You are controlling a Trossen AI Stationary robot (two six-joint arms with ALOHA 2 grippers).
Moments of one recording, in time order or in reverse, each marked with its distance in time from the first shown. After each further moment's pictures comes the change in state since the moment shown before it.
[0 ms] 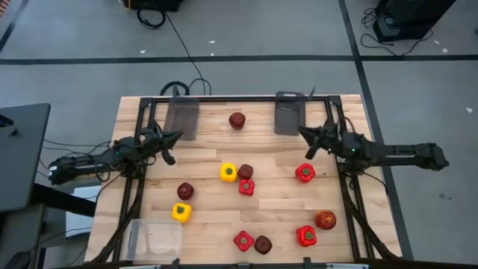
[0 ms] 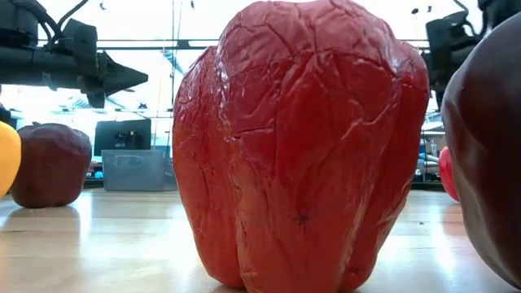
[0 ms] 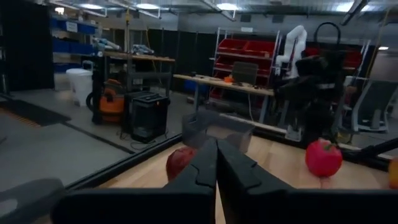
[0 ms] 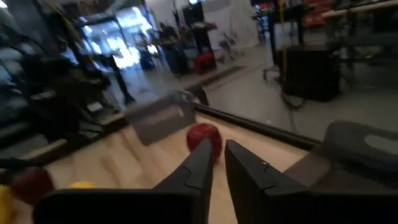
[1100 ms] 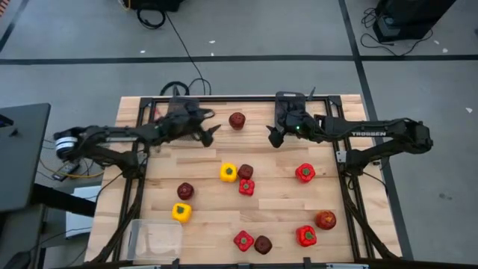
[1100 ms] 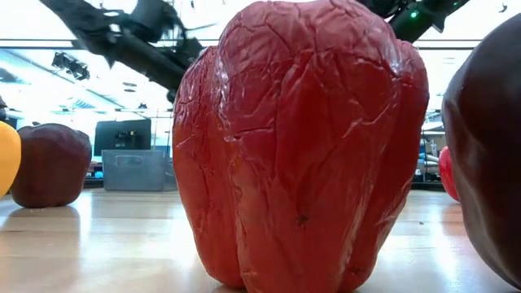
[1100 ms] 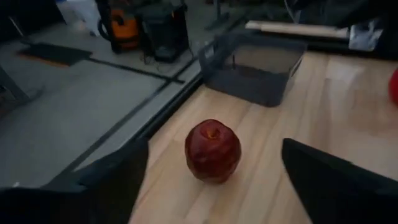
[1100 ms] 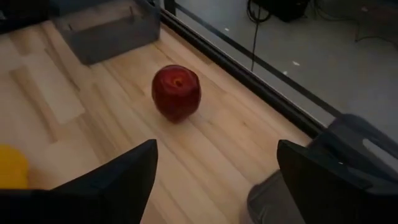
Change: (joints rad) left arm 0.222 1.136 0.608 0.060 0.148 0.127; right arm -0.111 0.832 0.655 -0.401 -0.069 -0.020
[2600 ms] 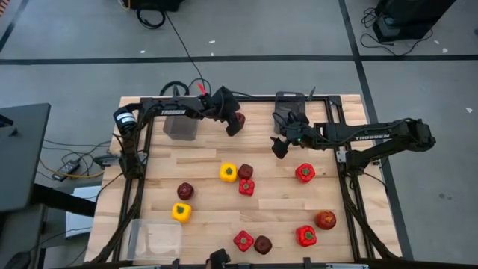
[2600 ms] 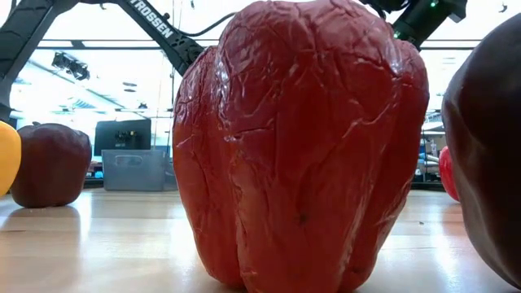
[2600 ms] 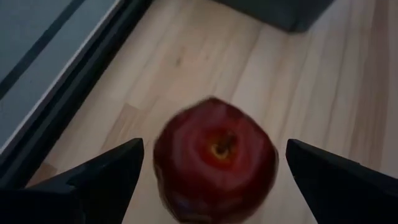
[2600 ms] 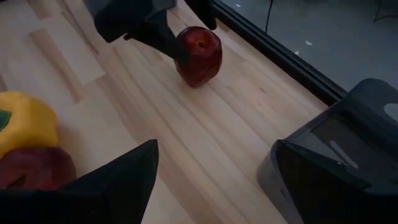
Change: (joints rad) left arm 0.145 0.646 0.636 -0.471 0.267 0.037; right arm 0.121 -0.025 -0.005 -0.143 0.024 0.103
